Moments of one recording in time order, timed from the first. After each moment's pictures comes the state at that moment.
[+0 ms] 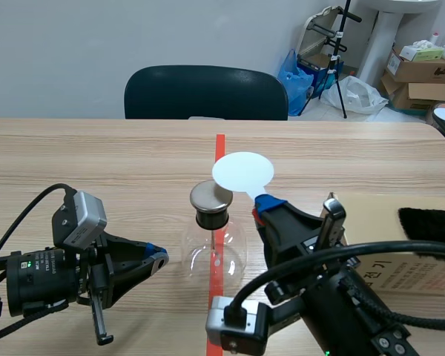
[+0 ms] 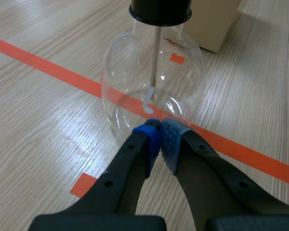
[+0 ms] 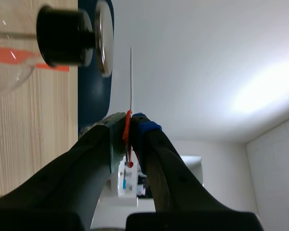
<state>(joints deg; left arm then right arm) -0.7 -34.3 34.1 66.1 -4.6 -38.4 -33.1 -23.8 25.8 -33.9 94.2 -87.2 -31.0 -7.5</state>
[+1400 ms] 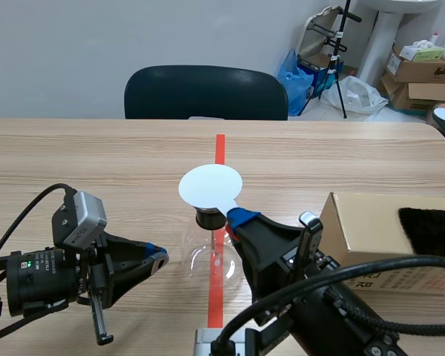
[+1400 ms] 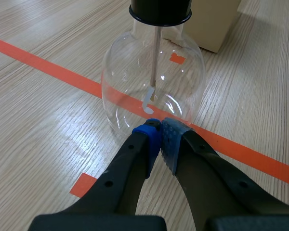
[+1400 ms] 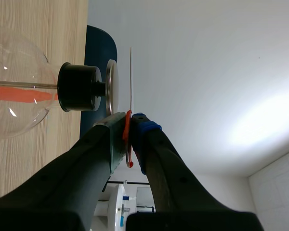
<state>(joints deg) -0.7 -34.3 34.1 66.1 -4.6 -38.4 -33.1 -23.8 25.8 -33.9 94.2 -87.3 -31.0 1.0</state>
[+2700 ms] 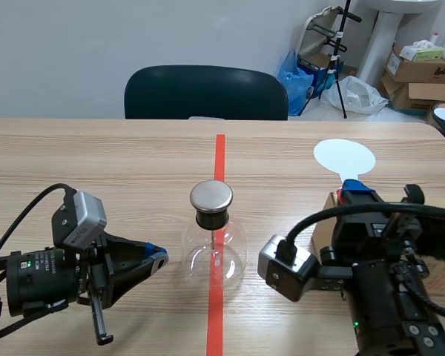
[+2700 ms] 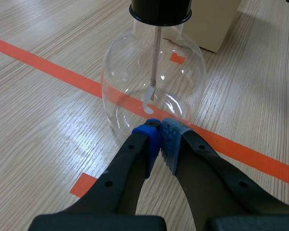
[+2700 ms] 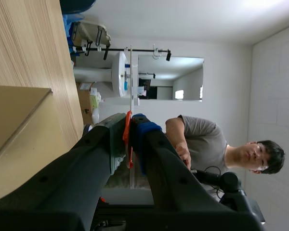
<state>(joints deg) -0.7 -34.3 34.1 66.1 -4.6 -38.4 -33.1 -23.8 25.8 -33.9 94.2 -87.1 -31.0 -36.9</state>
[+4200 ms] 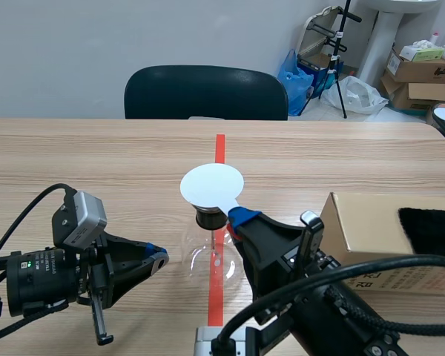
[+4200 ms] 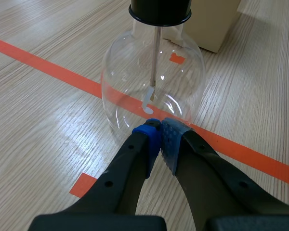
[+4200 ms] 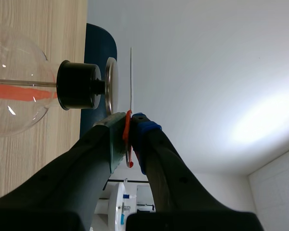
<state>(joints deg) -0.7 -34.3 34.1 66.1 -4.6 -38.4 -33.1 -23.8 25.8 -33.9 94.2 -87.3 -31.0 0.5</state>
